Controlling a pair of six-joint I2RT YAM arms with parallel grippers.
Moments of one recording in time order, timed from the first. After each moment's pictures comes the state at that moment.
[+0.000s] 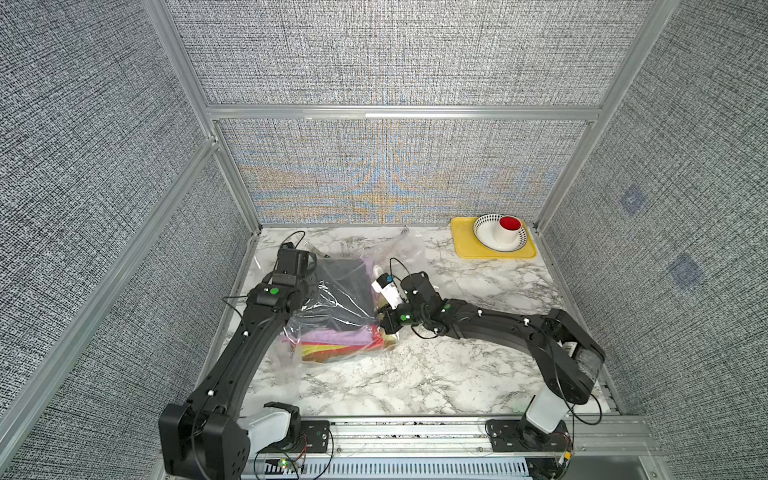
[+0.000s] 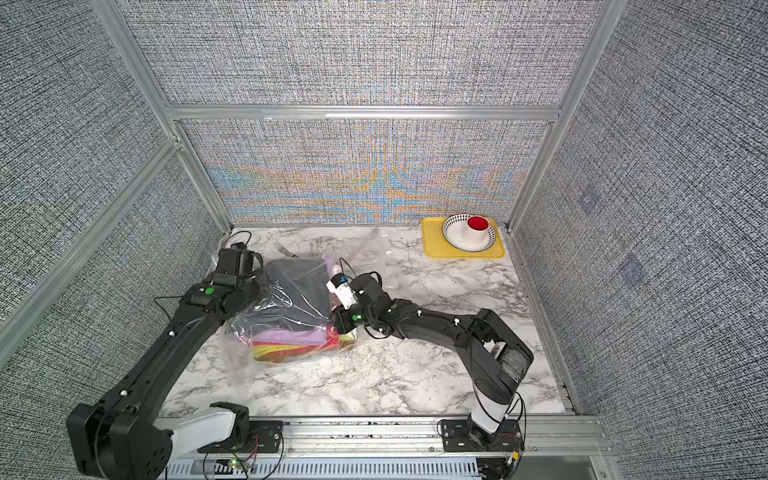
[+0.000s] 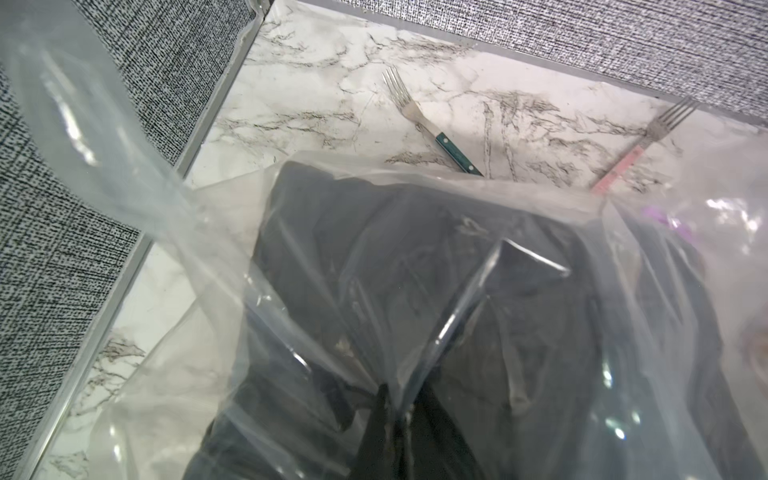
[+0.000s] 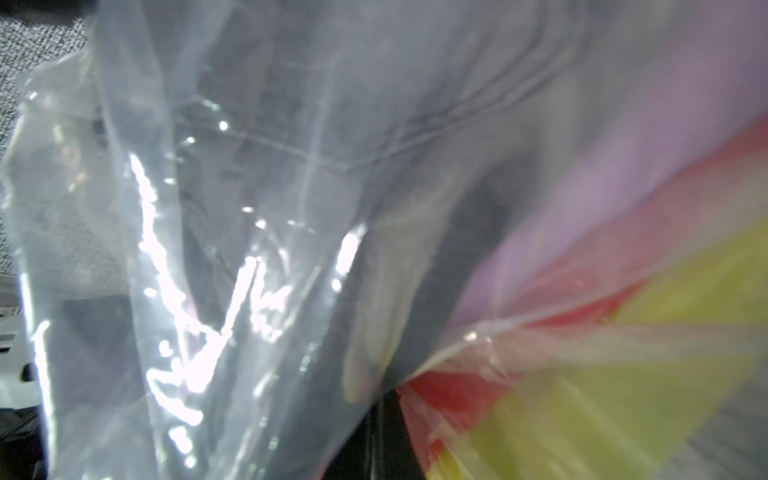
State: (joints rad) left arm -0.20 1.26 1.10 -0.70 -0.20 -0.36; right arm 0.87 1.74 1.08 0.05 -0.45 0.41
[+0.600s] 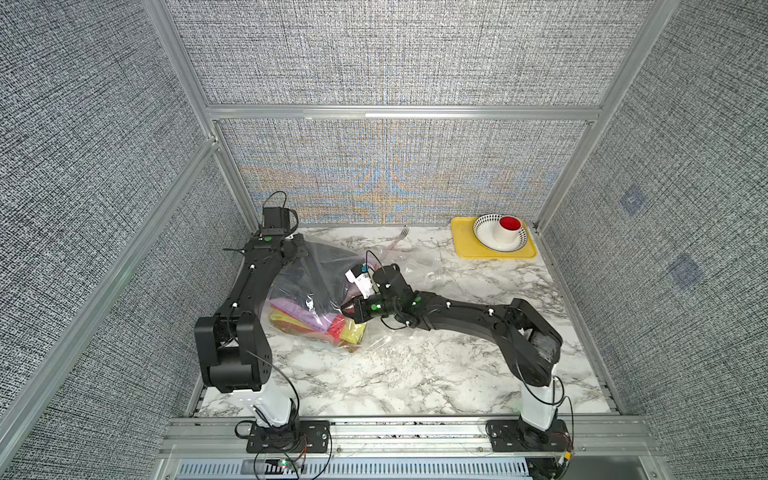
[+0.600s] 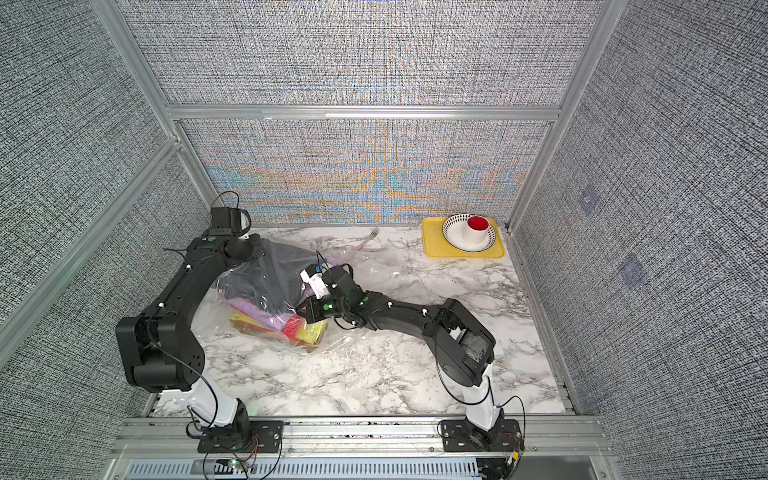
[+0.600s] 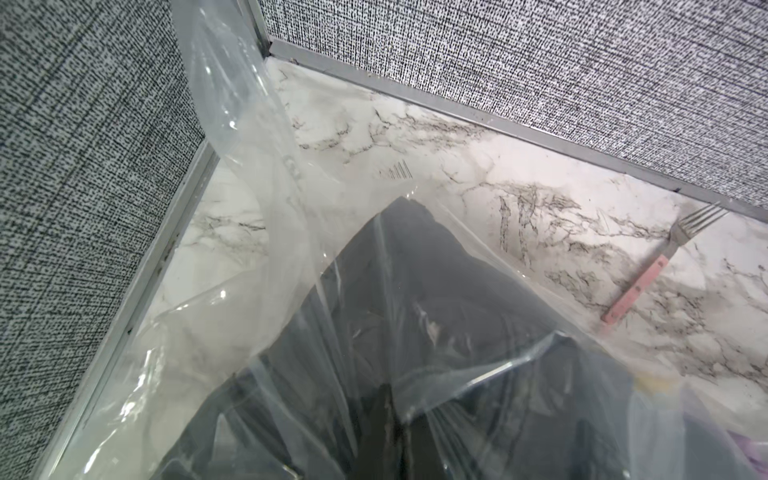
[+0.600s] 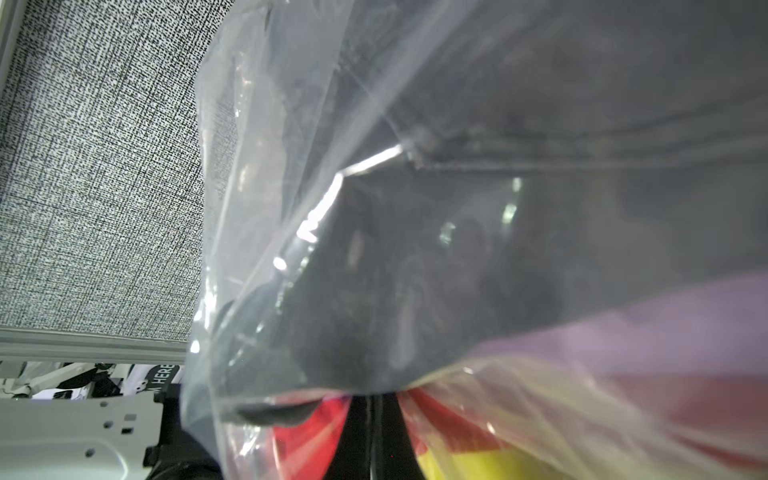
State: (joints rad) left arm -0.01 1.71 1.50 -0.62 -0.03 -0.26; right arm 0.92 1.99 1.40 0.13 -0.47 0.63
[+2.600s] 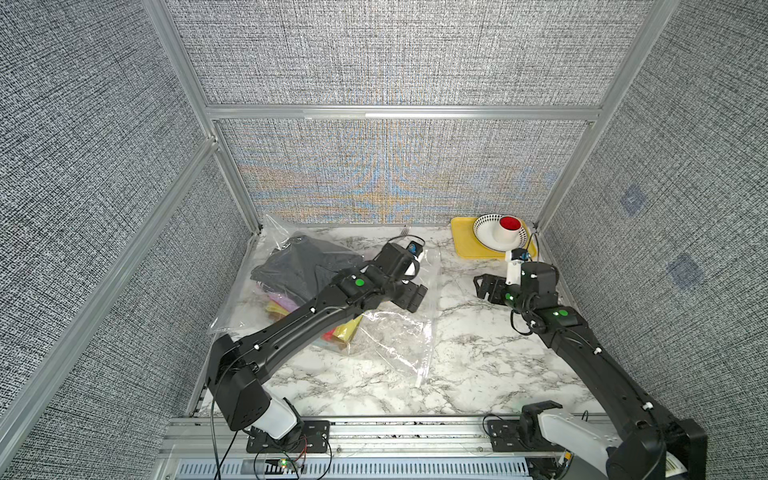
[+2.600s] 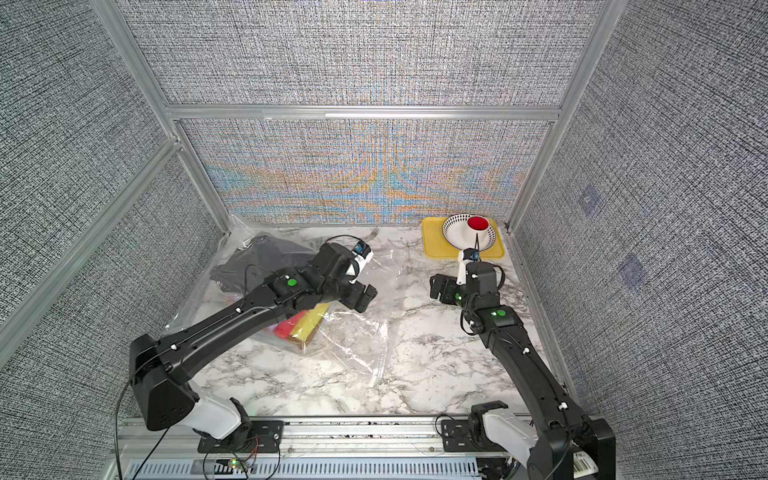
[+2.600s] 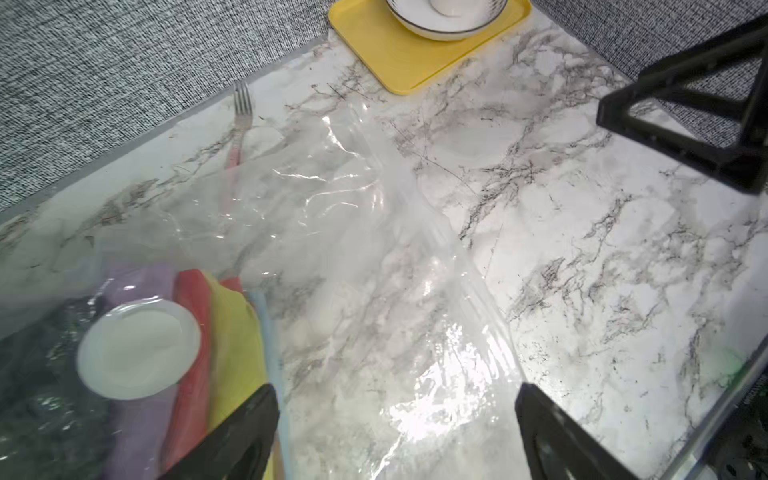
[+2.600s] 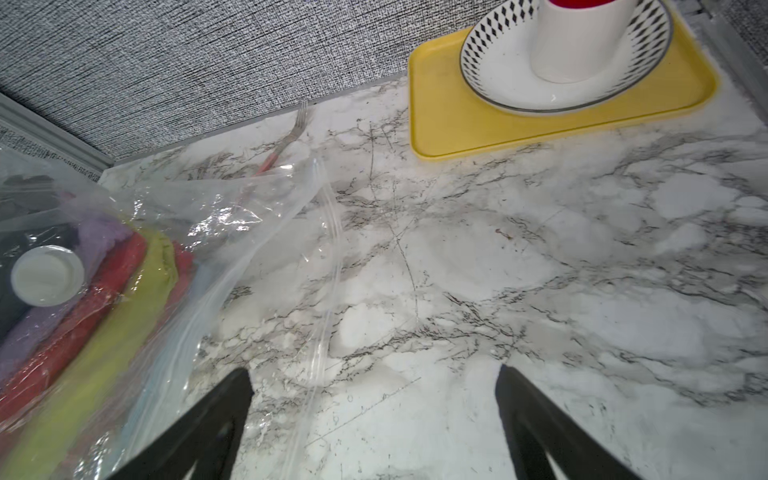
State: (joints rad) left arm -0.91 1.56 1.44 -0.70 -0.11 -0.16; right arm 0.15 1.07 0.81 -0.32 -0.09 0.34
